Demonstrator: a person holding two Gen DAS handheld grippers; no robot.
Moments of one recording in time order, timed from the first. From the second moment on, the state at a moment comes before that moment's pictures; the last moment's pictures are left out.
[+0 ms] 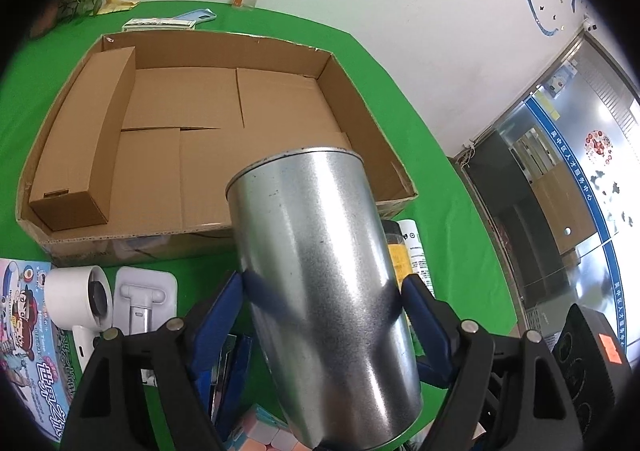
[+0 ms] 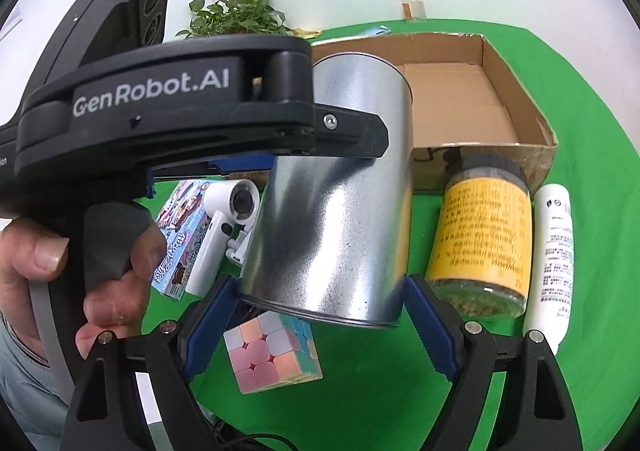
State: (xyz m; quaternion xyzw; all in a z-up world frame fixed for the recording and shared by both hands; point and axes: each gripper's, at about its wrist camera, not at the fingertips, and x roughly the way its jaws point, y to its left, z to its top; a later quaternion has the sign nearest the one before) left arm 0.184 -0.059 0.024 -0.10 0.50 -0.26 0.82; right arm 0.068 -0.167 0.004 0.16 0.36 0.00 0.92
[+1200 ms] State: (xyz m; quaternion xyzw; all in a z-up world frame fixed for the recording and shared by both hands) left arm 0.308 0.013 0.057 -0.07 0.49 -0.20 0.85; right arm 0.213 -0.160 0.062 0.16 0.38 0.06 0.91
